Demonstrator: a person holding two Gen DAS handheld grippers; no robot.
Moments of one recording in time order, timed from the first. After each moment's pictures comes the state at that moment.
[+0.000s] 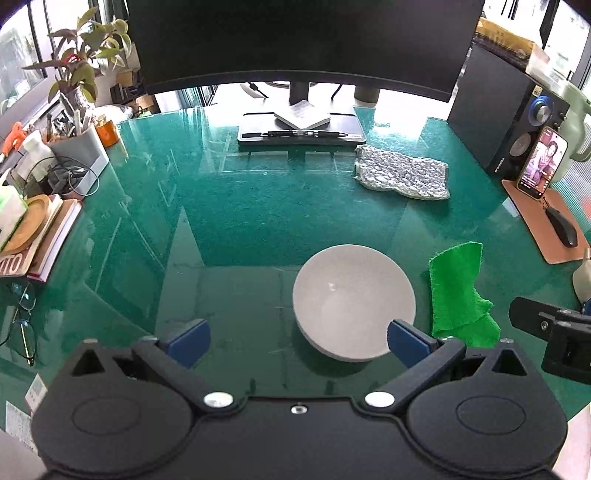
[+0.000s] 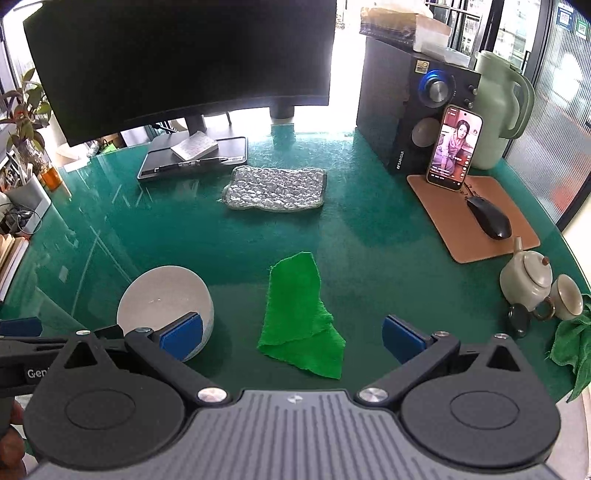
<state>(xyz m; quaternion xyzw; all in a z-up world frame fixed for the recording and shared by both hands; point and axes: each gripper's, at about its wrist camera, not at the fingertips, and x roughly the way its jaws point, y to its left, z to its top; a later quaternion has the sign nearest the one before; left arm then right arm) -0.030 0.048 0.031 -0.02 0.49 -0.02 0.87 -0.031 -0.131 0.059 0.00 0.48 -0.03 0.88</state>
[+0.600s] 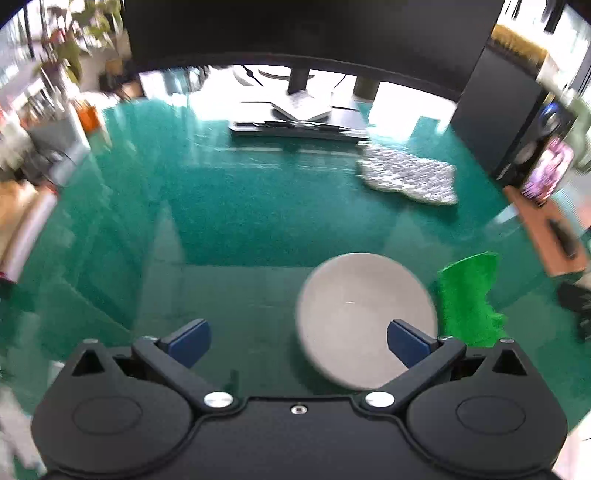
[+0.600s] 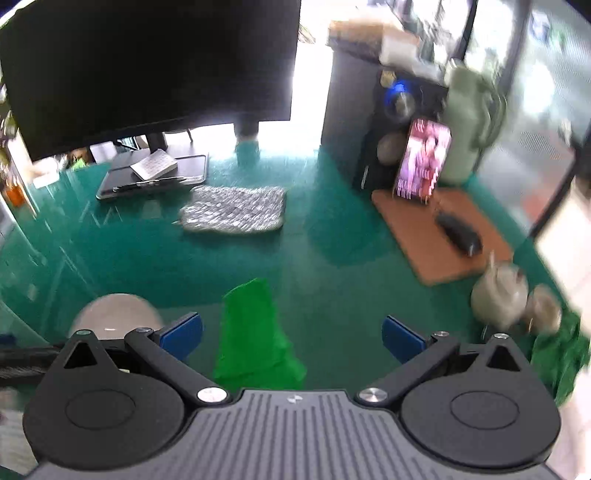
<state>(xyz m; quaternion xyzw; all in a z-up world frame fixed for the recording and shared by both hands) 0.001 0.065 -0.007 -0.09 0.50 -0.06 0.86 -0.010 -0.161 0.036 -0.06 0.44 -0.03 0.90</state>
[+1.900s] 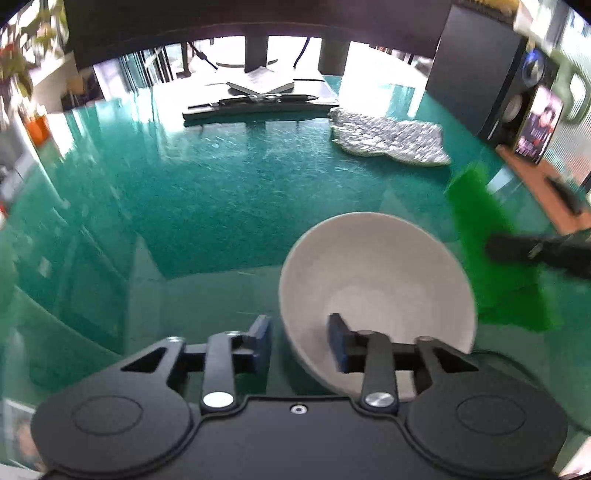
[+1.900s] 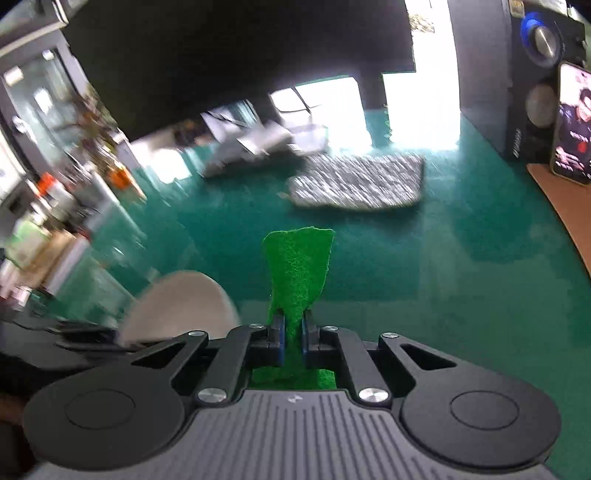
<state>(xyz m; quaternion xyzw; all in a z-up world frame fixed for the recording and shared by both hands) 0.017 0.035 -0.058 0.05 0.48 -0.07 0.87 0.031 -0.176 -0.020 0.08 0.43 0.19 0.88</state>
